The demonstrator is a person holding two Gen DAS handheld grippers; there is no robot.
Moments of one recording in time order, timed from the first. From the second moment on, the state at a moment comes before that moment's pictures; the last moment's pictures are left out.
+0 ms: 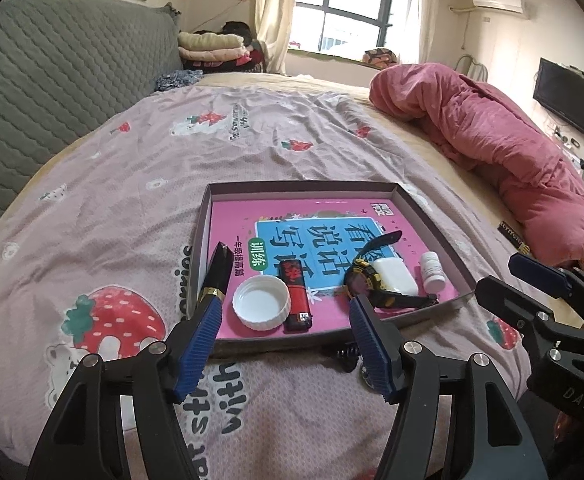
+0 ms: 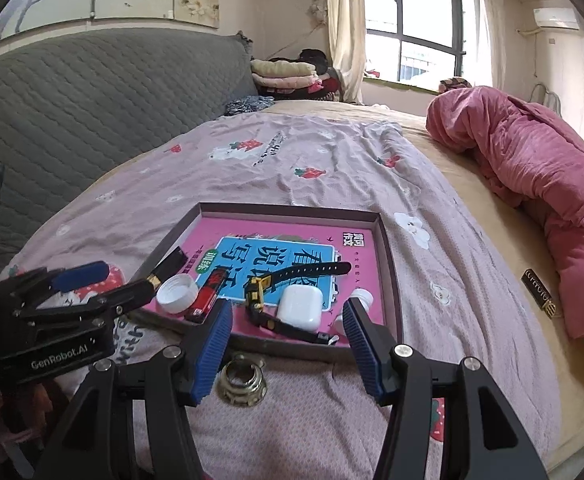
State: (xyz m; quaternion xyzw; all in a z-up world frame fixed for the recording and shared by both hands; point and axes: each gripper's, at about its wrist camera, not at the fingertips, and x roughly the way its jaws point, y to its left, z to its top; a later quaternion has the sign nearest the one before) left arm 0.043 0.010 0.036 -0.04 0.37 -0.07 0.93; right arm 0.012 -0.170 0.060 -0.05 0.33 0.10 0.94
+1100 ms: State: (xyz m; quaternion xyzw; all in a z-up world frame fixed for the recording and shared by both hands) left arm 0.019 -0.001 0.012 -0.03 0.42 -0.09 0.90; right arm -0.016 -0.164 0.019 -0.05 0.38 0.14 0.91
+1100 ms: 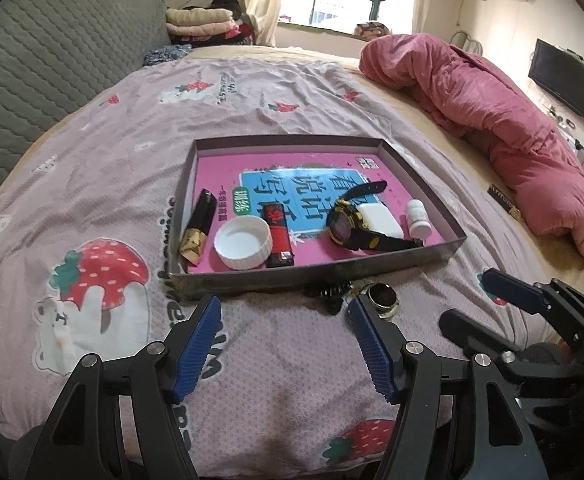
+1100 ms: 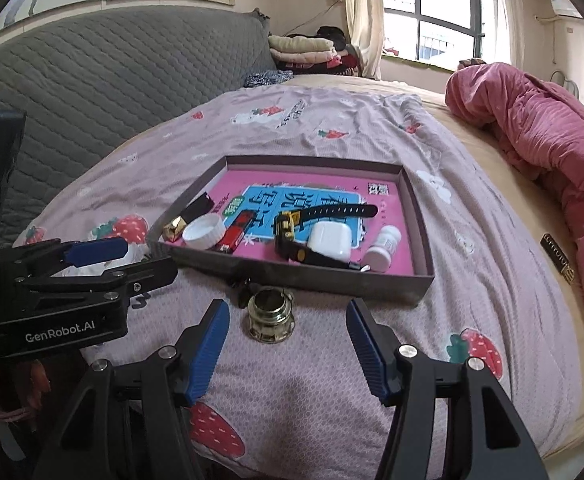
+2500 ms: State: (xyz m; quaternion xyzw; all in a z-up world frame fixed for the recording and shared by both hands) left arm 0.090 -0.023 -0.062 -0.08 0.50 -0.13 0.85; right arm 0.035 -0.139 -0.061 -0.05 0.41 0.13 0.90
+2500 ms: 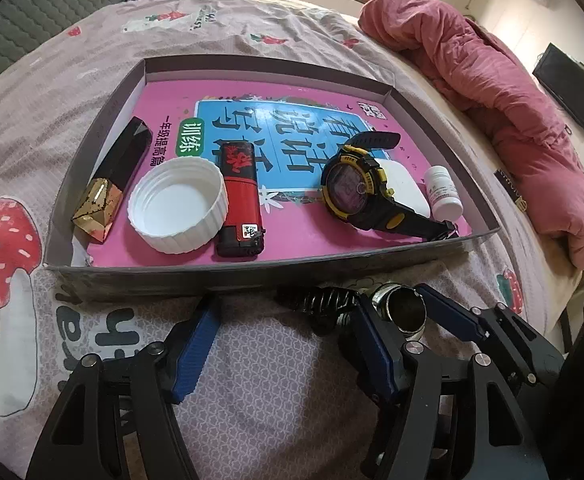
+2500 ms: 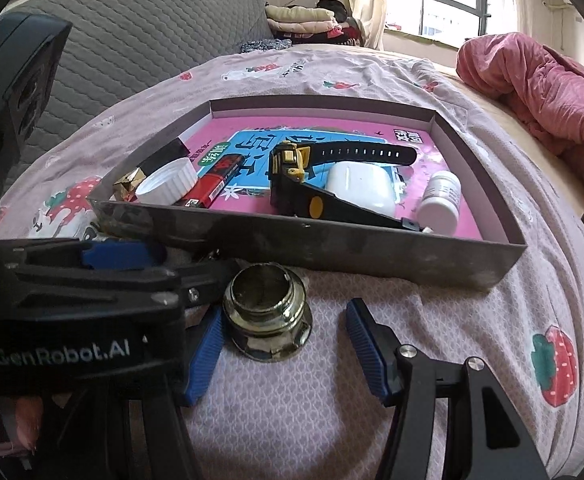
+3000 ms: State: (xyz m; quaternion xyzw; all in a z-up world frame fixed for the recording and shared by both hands) left arm 0.097 -0.025 -0.067 -0.09 0.50 -0.14 0.85; right arm 0.029 -0.154 -0.054 -0.09 0.41 0.12 0.90
